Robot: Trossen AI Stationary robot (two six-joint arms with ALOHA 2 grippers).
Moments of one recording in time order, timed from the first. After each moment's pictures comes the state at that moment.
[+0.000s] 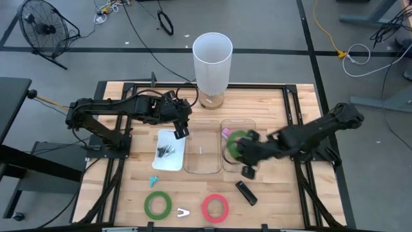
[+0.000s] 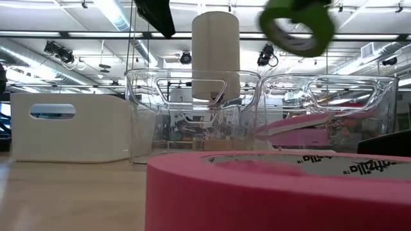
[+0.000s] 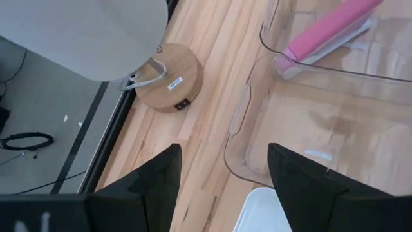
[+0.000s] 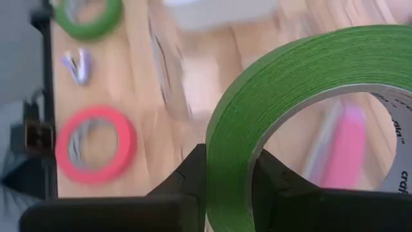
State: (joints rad) left arm -0.01 1.48 1.54 -1.04 -0.47 -0.17; right arm 0.37 1.43 1.31 -0.84 0.22 0.53
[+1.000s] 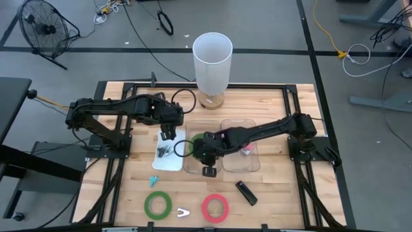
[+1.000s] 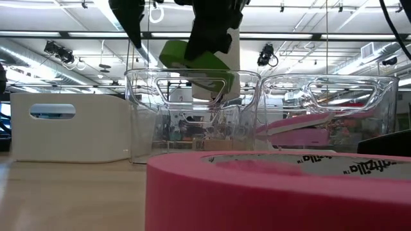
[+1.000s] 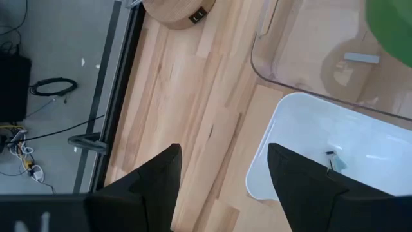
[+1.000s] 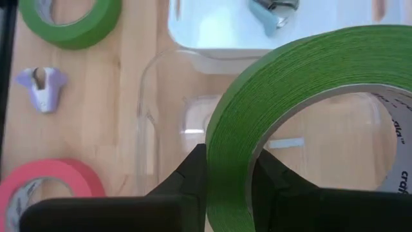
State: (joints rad) left arm -0.01 1.48 1.54 -1.36 -0.48 -0.22; right arm 0.19 2.00 1.78 -0.82 0.03 0.20
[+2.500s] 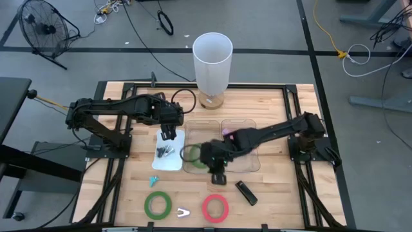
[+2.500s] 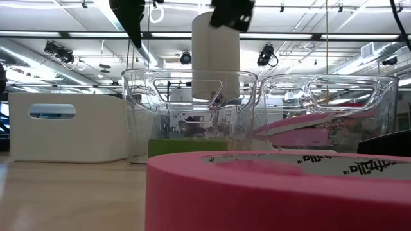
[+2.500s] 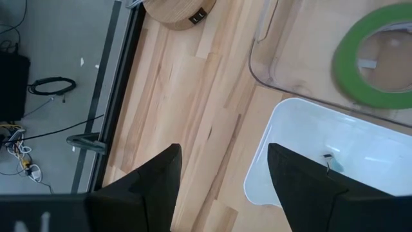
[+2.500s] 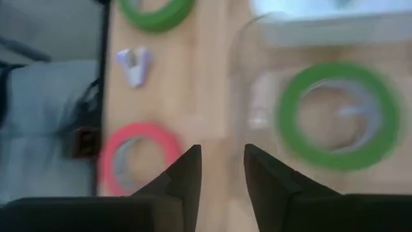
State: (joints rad) left arm -0.01 1.48 1.54 -1.36 -0.47 -0.23; right arm 0.27 1.91 1.78 -0.91 -0.15 0.32
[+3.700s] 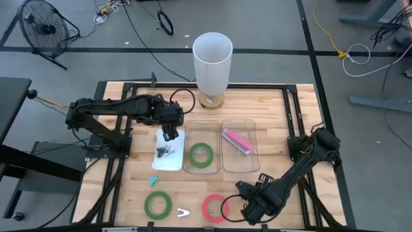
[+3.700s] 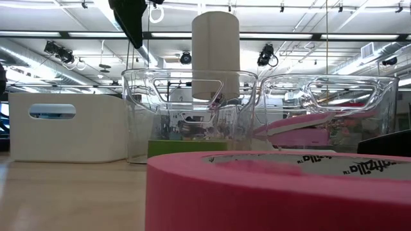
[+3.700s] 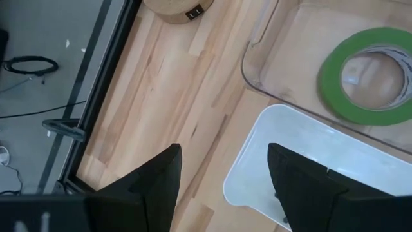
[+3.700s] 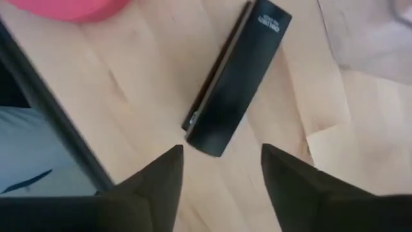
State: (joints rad) left arm -0.03 1.48 1.54 -1.36 -0.44 -0.36; right arm 0.76 1.90 1.53 -1.18 0.04 1.18
